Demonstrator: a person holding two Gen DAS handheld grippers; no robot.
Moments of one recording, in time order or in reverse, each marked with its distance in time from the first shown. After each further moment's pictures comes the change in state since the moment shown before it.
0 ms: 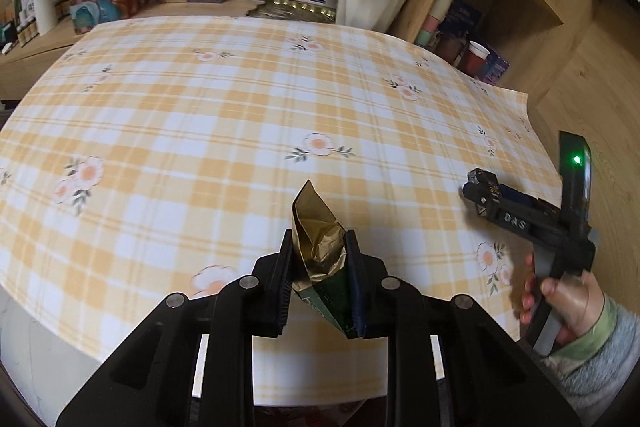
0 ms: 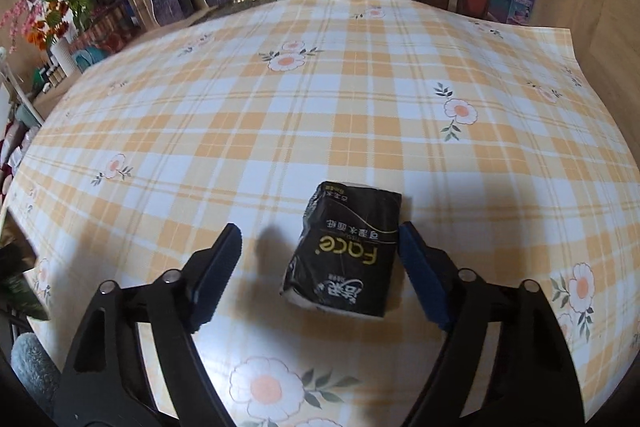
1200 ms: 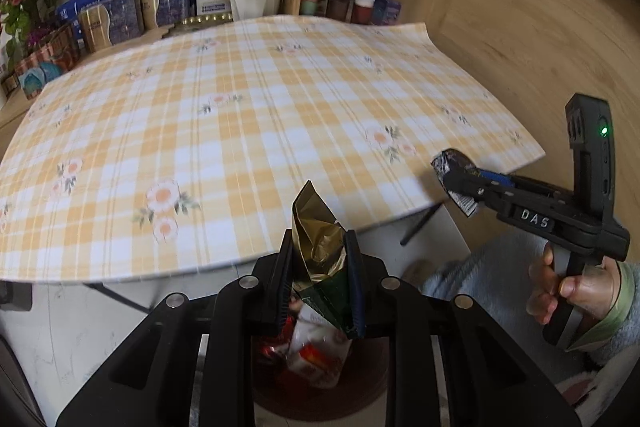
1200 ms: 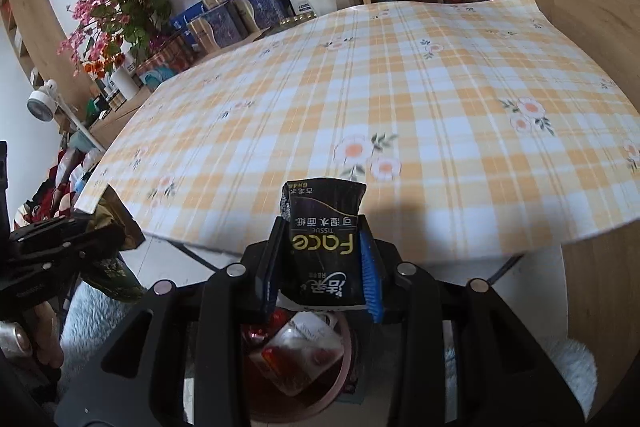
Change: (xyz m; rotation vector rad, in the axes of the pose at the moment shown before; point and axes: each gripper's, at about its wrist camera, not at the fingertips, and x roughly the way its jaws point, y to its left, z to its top) left arm -0.083 -0.063 -0.110 0.321 0.031 -0.140; right arm -0.158 0.020 -0.151 0.109 -0.092 0.193
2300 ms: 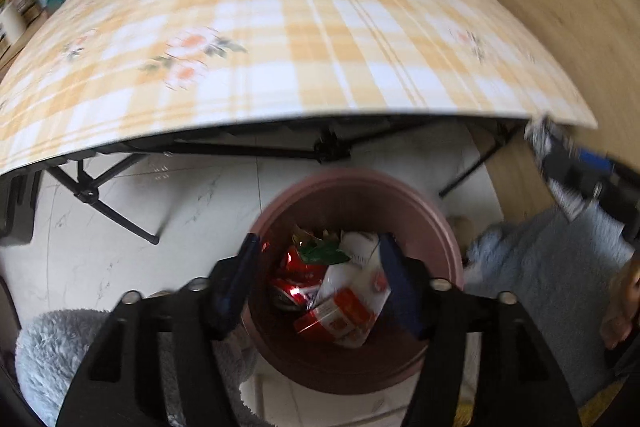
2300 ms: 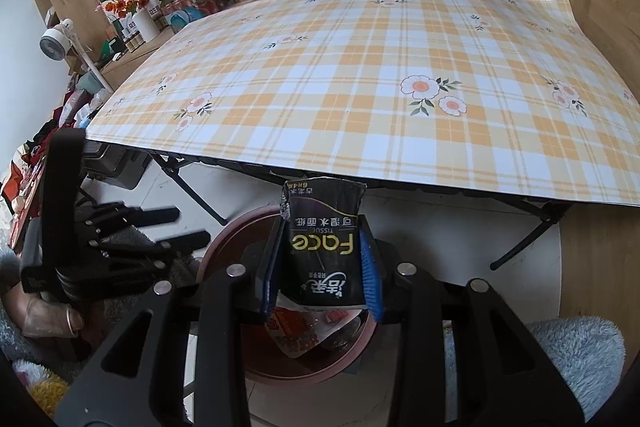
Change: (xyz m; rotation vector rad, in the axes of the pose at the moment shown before) left arm 0.061 0.052 -0.070 -0.147 0.155 0.102; right arm 0.012 0.054 -0.049 -0.143 0.114 0.005
